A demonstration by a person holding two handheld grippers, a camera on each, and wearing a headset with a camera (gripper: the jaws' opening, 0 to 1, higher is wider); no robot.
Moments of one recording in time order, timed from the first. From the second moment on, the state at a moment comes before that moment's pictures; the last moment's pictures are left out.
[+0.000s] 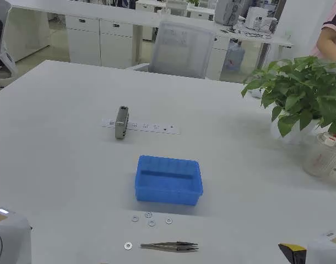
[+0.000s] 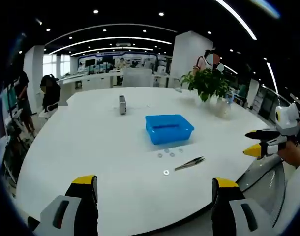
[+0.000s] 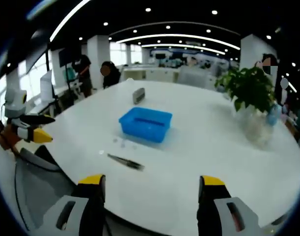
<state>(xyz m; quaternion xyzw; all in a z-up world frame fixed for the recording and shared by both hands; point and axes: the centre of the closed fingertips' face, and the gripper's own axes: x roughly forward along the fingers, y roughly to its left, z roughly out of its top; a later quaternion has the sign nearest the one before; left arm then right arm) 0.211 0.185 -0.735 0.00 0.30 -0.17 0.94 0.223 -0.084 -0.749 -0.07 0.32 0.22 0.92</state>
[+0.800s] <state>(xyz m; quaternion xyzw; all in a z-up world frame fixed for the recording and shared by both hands) 0.211 0.190 -0.740 -0.01 0.31 -0.17 0.94 0.226 -0.084 -0.750 -0.07 0.32 0.22 0.92</state>
